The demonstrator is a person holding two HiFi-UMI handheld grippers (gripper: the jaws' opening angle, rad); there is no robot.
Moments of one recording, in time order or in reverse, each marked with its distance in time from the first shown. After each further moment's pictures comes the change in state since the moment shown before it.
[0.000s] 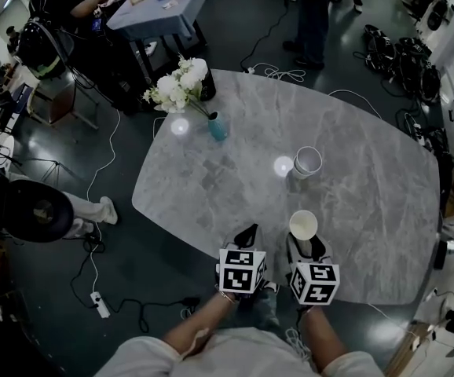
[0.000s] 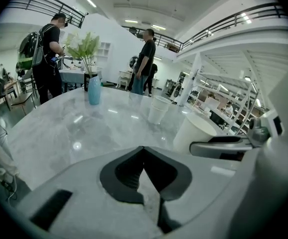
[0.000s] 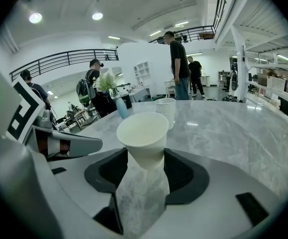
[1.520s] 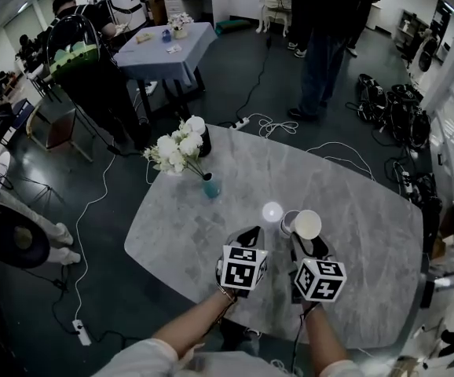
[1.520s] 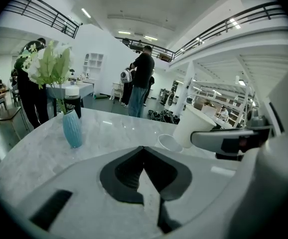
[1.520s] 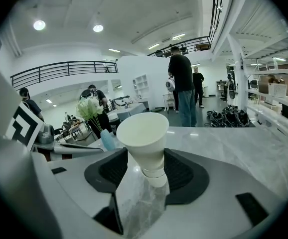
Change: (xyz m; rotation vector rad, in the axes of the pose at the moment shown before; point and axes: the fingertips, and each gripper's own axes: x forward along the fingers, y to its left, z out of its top) left arm 0.067 0.002 0.150 0.071 -0.132 -0.054; right arm 0.057 -0.048 0.156 0.010 -0.156 -0.008
